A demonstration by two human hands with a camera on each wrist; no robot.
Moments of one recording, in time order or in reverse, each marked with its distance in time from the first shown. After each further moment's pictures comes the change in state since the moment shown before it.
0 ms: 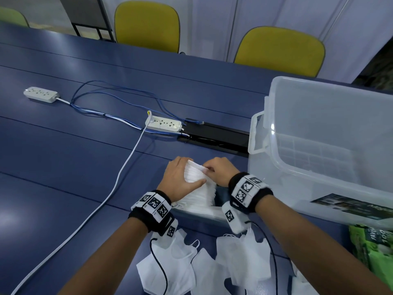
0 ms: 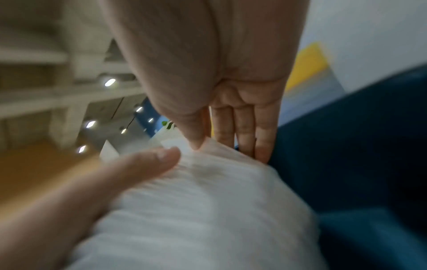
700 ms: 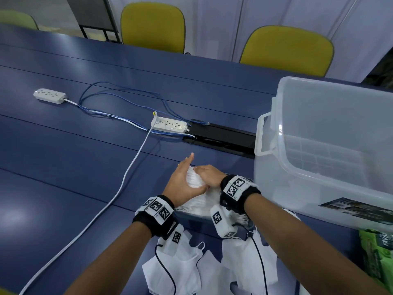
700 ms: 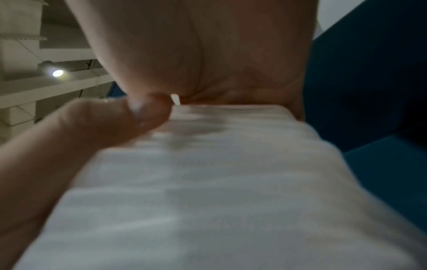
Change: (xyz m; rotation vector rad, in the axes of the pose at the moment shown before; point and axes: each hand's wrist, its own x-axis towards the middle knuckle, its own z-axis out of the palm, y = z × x) left_hand -0.008 -0.004 0.001 -0.279 0.006 -0.056; right_hand 0.027 -0.024 0.028 0.391 -0.200 0.161
